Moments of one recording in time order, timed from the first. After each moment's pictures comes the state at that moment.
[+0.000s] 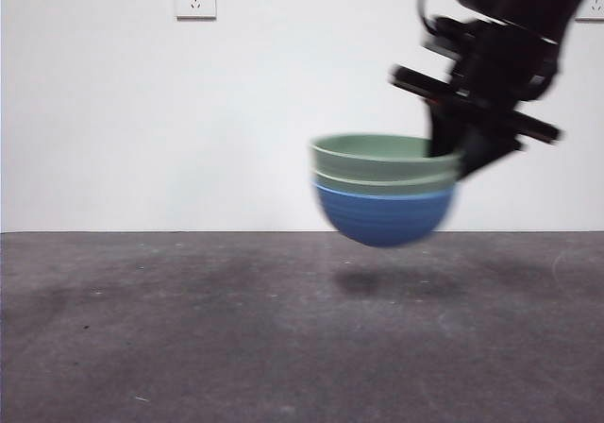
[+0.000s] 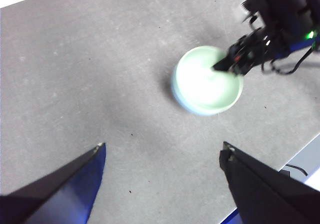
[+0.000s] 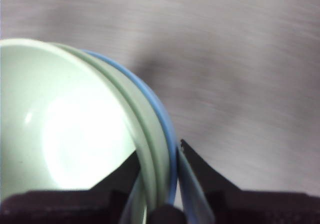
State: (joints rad) left arm -0.51 1.25 1.89 -1.34 0.08 -0.03; right arm 0.29 1.62 1.19 -0.53 -0.18 0.16
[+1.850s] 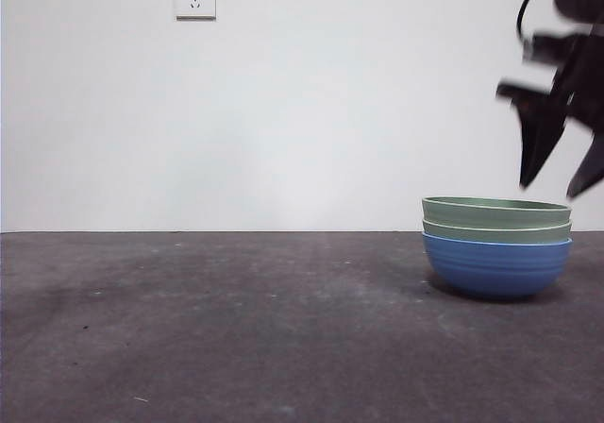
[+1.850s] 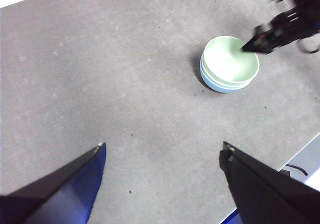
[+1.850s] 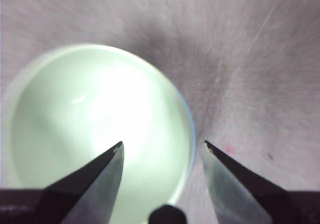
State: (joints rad) left arm -0.51 1.25 1.89 -1.34 0.08 -0.03; right arm 0.06 1.57 1.19 -0.65 -0.18 0.07
